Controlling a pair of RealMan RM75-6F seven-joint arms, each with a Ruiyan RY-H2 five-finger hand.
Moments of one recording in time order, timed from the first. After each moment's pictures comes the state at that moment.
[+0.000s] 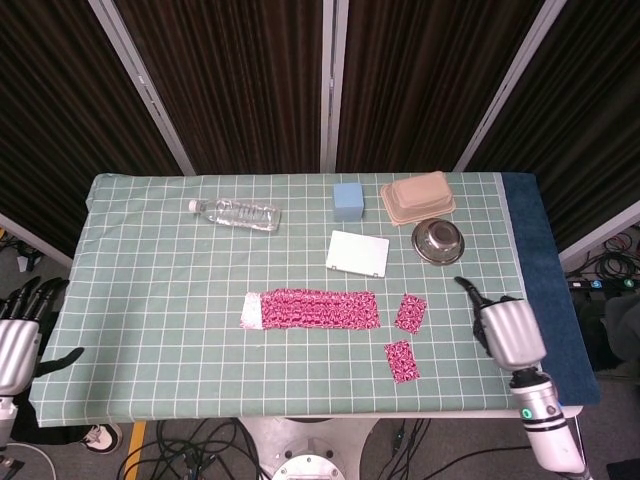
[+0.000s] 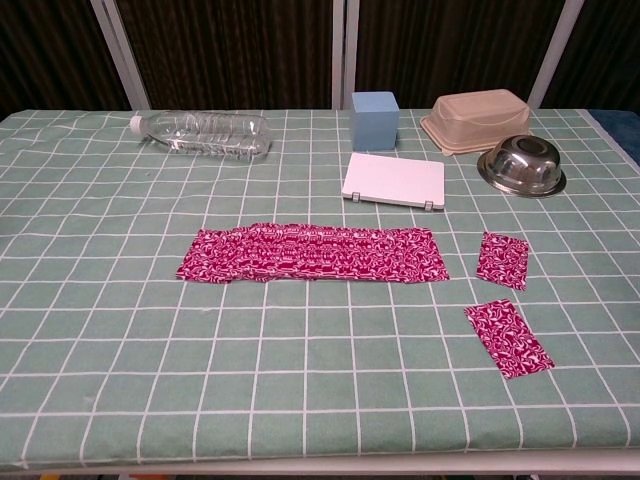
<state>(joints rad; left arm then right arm) -0.08 -1.04 -0.04 -1.69 1.54 1.53 0.02 0.41 -1.29 -0.12 -1.66 -1.43 1.69 -0.29</state>
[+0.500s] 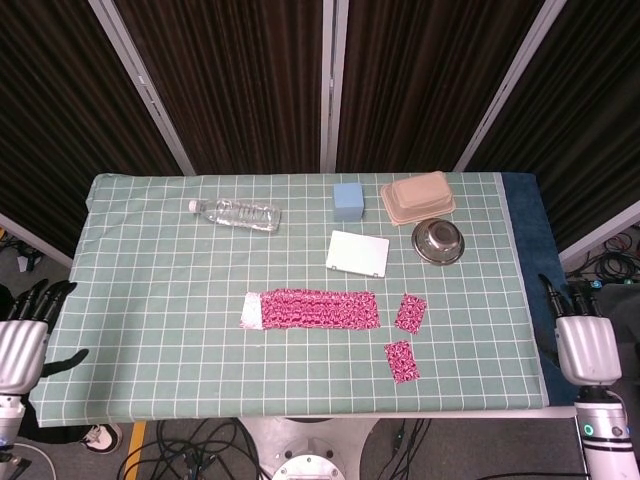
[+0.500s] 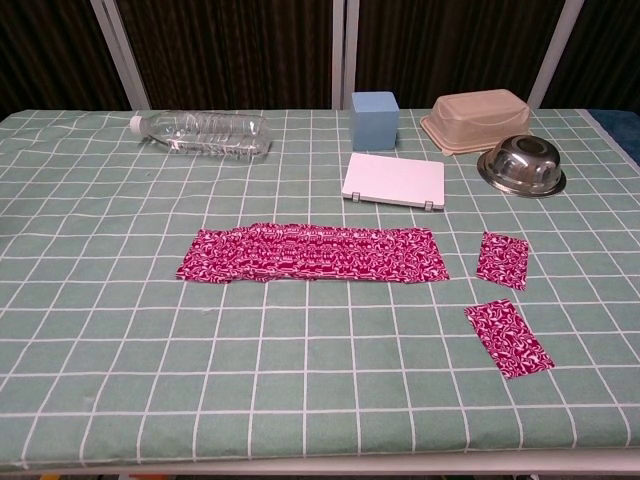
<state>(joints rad) -0.08 -1.07 -0.04 -1.69 1.52 1.50 0.06 0.23 -1.18 -0.06 -1.59 -1.37 1.60 -0.23</state>
